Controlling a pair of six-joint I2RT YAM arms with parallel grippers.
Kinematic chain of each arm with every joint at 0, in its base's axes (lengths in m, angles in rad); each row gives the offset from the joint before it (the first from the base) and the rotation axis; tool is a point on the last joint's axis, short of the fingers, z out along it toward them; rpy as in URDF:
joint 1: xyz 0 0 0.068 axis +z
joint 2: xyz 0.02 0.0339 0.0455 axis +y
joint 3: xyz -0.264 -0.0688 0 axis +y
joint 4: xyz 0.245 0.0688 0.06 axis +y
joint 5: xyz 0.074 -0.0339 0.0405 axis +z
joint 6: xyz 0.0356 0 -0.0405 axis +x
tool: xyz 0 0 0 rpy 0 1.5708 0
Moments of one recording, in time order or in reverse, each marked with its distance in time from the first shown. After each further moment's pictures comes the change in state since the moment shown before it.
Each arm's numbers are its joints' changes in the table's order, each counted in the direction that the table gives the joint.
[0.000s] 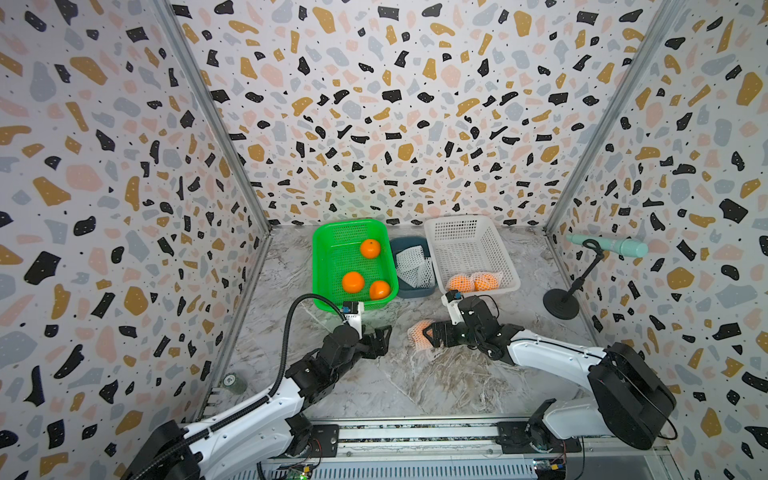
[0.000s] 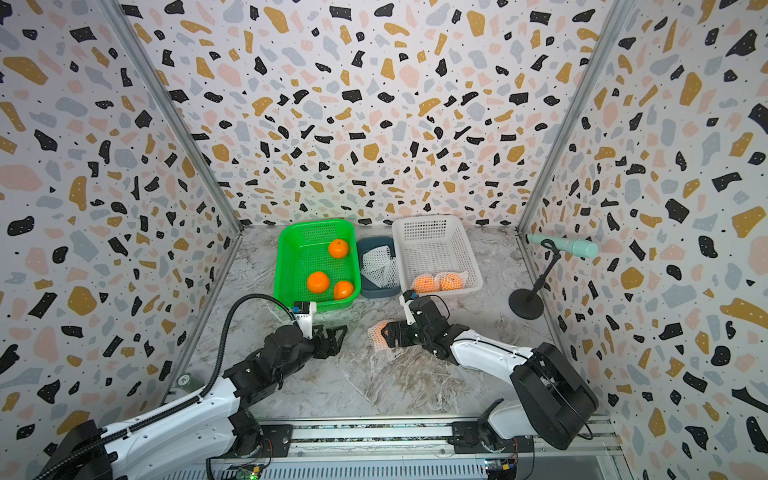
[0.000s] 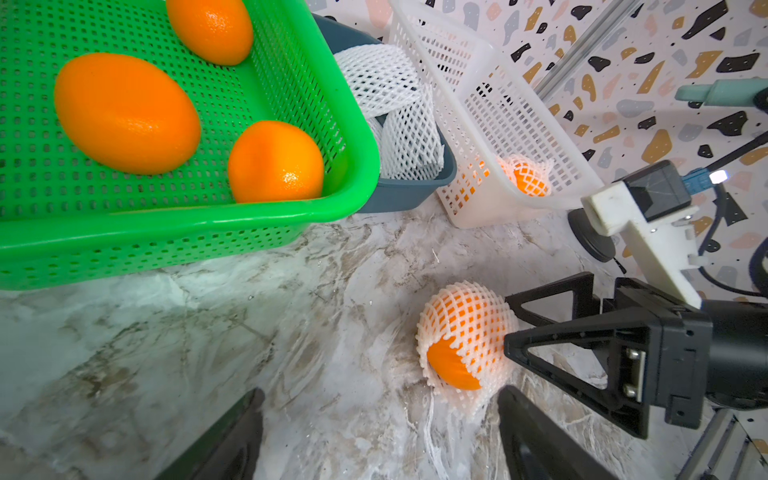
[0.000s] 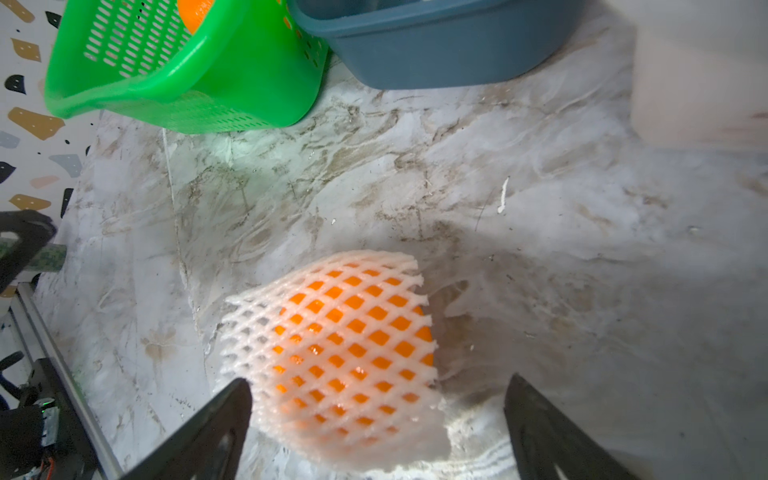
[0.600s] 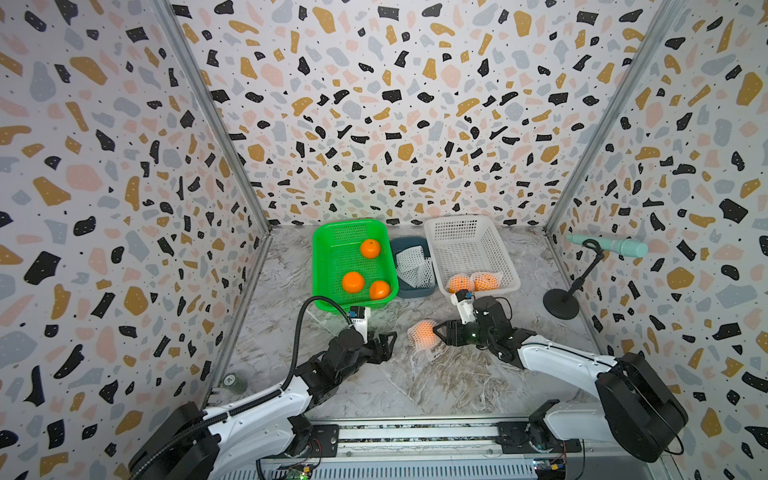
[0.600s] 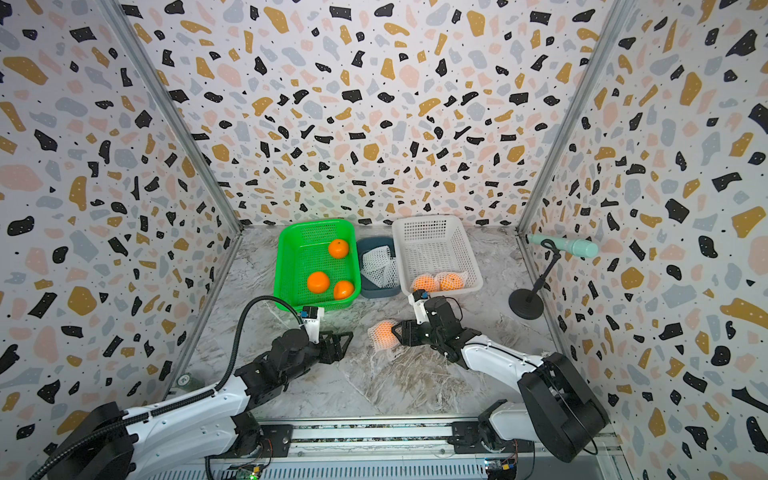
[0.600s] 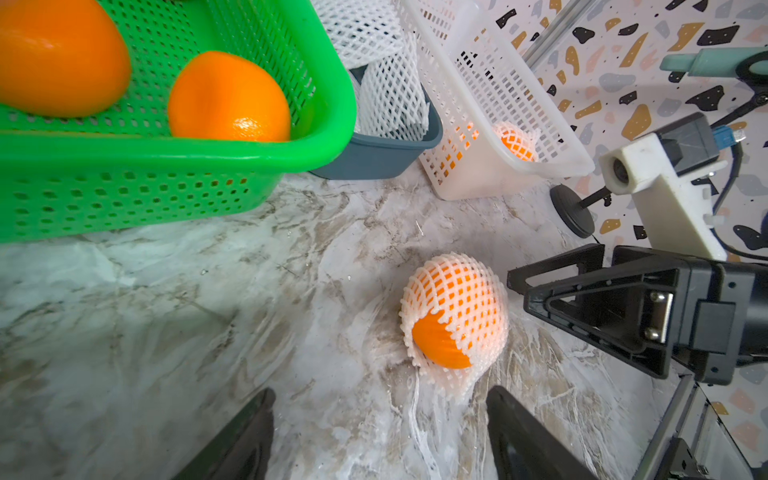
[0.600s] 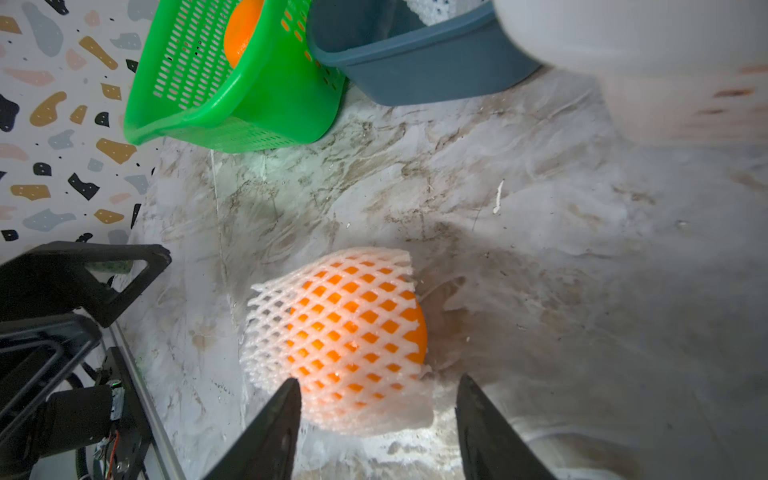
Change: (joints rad) left arm -0.035 0.116 0.059 -0.162 -0.060 -0.035; right arm -0.102 -0.056 0.082 -0.097 0.154 0.002
